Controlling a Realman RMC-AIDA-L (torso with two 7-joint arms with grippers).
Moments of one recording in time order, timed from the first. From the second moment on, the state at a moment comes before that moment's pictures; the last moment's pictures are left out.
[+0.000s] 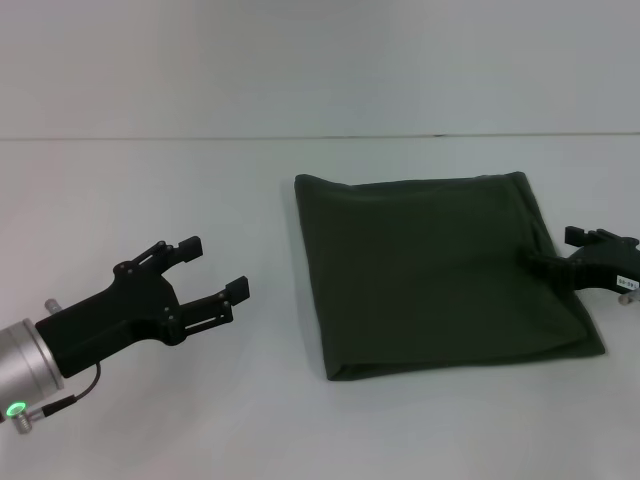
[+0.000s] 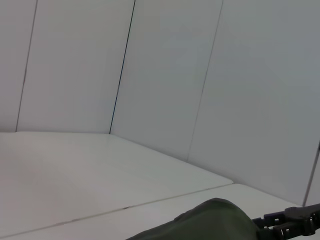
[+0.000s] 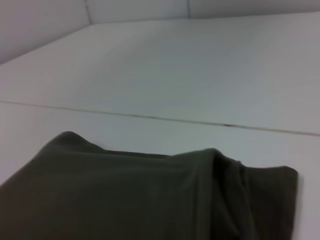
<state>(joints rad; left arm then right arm) -0.40 -2.15 0.47 0.50 1.85 1.49 -1.06 0.50 2.09 -0.78 -0.54 -1.82 -0.89 1.40</state>
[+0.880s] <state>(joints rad) -0.41 -2.16 0.47 0.50 1.83 1.48 -1.06 0.37 2.09 -0.55 -0.54 -1.82 -1.19 1.17</state>
